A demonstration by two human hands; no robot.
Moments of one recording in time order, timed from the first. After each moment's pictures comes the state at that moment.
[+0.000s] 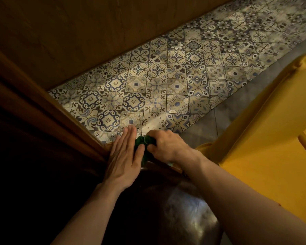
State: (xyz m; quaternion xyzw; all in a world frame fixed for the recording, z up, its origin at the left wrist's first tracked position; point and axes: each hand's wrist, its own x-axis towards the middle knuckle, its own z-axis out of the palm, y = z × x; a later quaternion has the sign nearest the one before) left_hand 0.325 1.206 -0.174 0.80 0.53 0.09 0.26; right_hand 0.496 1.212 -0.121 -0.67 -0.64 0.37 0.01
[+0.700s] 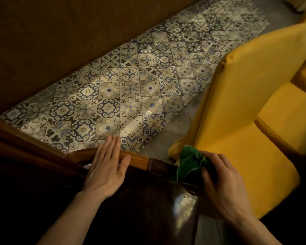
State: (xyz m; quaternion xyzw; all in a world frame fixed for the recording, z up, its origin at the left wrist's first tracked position) left_hand 0.360 1.185 -0.163 0.86 0.48 -0.02 0.19; right_hand 0.610 1.010 -0.088 -0.84 -0.46 0.16 0.25
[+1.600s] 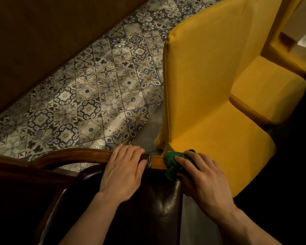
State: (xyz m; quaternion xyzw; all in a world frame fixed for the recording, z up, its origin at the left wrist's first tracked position) left_hand 0.464 1.109 -0.159 0.94 0.31 -0.05 0.12; right_hand 0.645 0.936 -0.130 -0.83 -0.55 0.10 0.08
